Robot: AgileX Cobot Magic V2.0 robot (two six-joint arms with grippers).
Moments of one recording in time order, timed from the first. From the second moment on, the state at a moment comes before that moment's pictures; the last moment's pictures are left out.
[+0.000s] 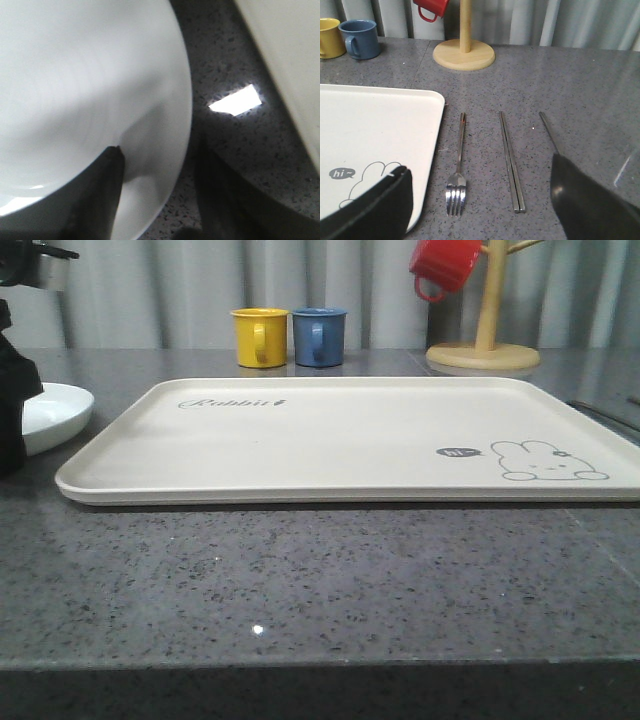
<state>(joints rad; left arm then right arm) -0.30 1.57 -1.16 0.07 0.98 0.18 -0.01 0.45 -0.53 0.00 0.42 0.02</state>
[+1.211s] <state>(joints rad) -0.78 1.67 -1.54 0.17 1.05 0.19 -0.01 0.45 -0.53 0.00 0.42 0.02</state>
